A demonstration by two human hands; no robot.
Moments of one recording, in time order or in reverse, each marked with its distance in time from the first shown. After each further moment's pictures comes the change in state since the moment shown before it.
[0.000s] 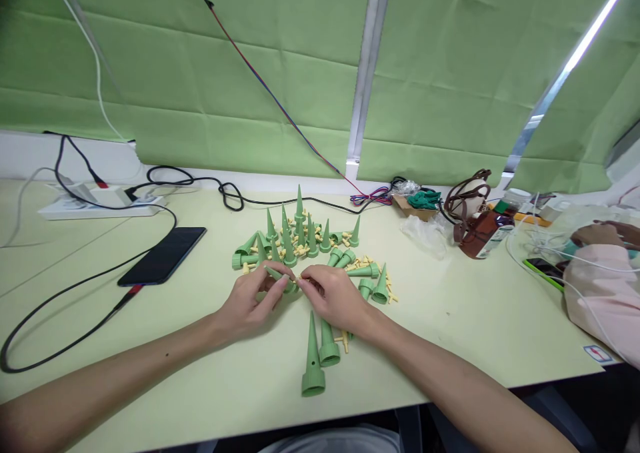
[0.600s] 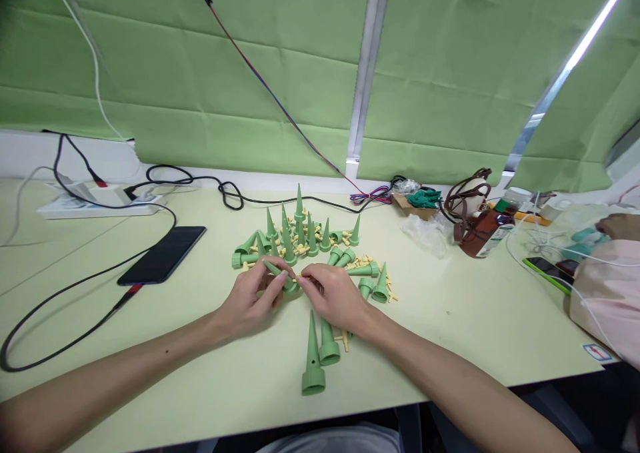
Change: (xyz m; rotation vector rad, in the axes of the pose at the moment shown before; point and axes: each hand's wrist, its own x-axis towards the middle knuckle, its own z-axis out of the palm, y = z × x) left_hand 0.002 0.002 0.000 -0.086 -0.015 -0.118; right_hand -0.001 0.001 0.001 -0.015 0.005 0.021
